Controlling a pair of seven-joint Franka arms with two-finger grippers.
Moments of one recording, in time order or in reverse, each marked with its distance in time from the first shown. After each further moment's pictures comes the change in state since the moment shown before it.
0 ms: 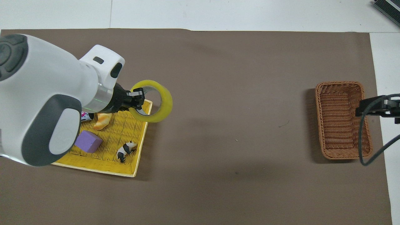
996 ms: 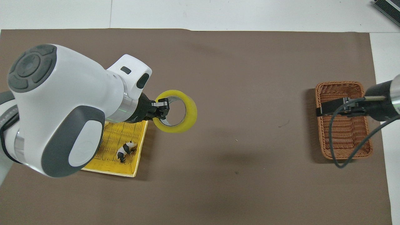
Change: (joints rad) left arm 0.001 -0.001 -0.062 0.005 -0.094 0.000 -0.006; right arm 0.081 0.030 0.017 -0.099 0.280 0.127 -0.168
